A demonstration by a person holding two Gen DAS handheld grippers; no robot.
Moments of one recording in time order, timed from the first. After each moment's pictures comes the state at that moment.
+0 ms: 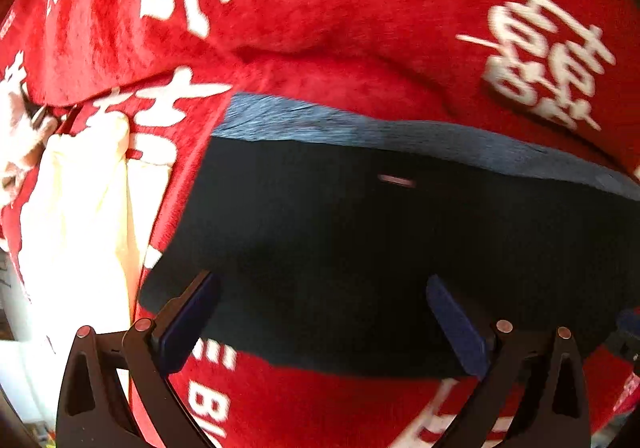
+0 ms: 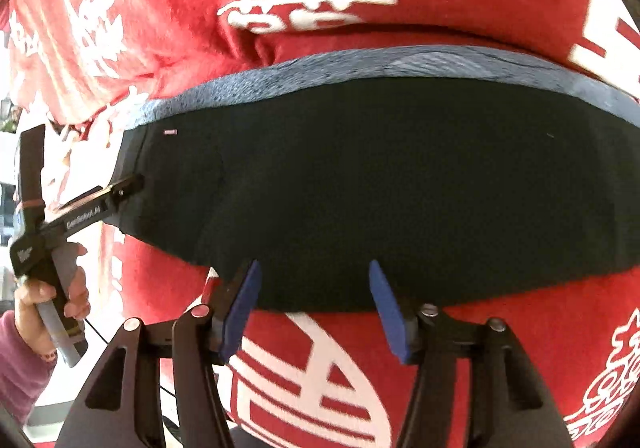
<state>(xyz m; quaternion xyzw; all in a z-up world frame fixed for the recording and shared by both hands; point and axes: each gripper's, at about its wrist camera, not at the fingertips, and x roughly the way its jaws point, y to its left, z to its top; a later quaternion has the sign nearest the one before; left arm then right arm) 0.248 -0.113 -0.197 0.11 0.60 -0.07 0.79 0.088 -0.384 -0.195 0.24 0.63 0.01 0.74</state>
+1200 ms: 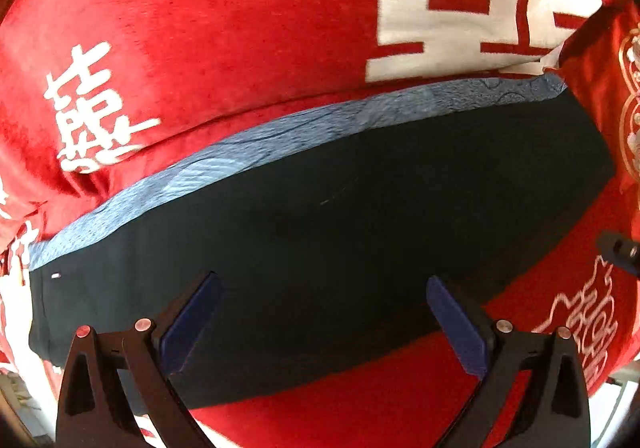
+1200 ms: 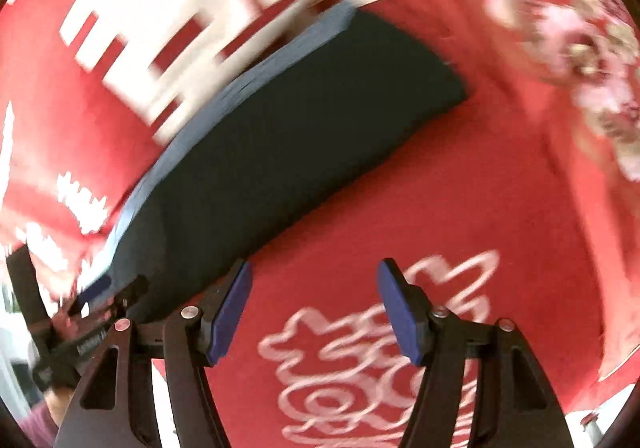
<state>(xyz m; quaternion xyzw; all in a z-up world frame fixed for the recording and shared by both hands) 0.112 -0.483 -0.193 0.23 0.58 -0.24 0.74 -0.107 -0.704 -0.208 0.42 0.53 -0.20 0.71</state>
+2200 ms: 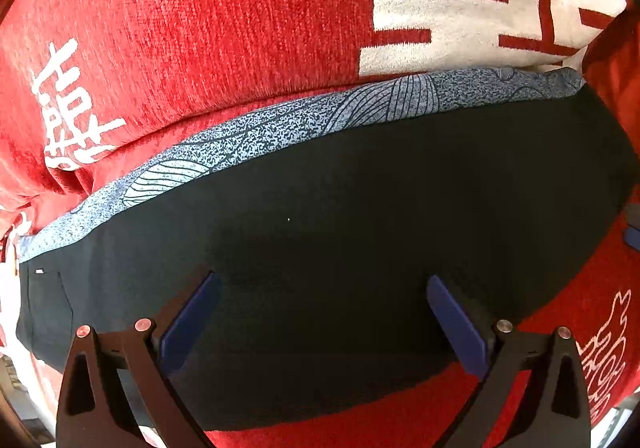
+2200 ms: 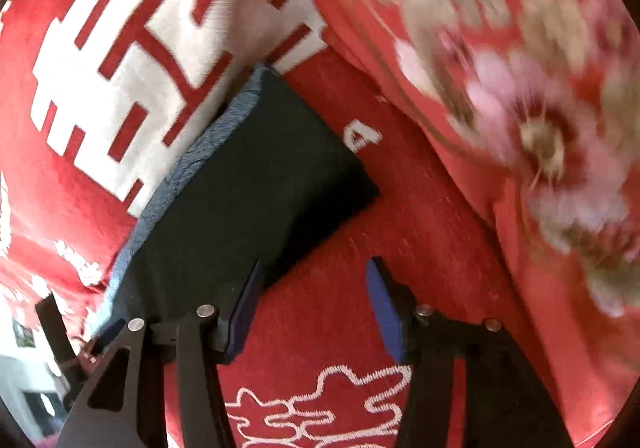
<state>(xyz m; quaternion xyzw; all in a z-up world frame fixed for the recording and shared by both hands) 0.111 -0.505 -0.221 0.22 0.58 -0.21 0.76 -0.117 -0.764 -0.230 0.46 0.47 -0.22 0.72</state>
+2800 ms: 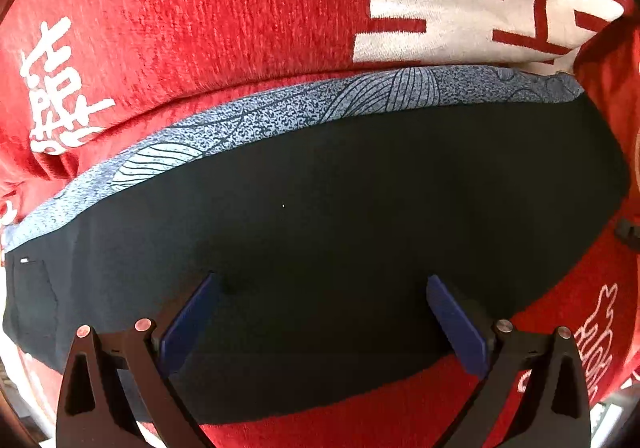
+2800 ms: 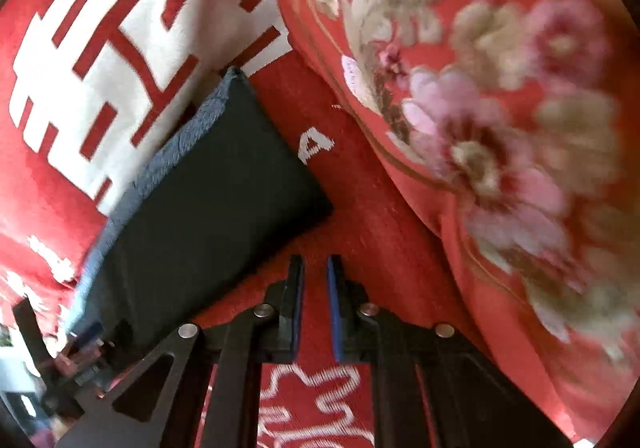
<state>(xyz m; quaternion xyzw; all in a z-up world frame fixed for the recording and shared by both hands) 0.115 -0.495 -0.224 0.20 0.60 -0.23 0.74 -0.121 -0.767 -0.215 0.40 0.52 -0.25 0.71</state>
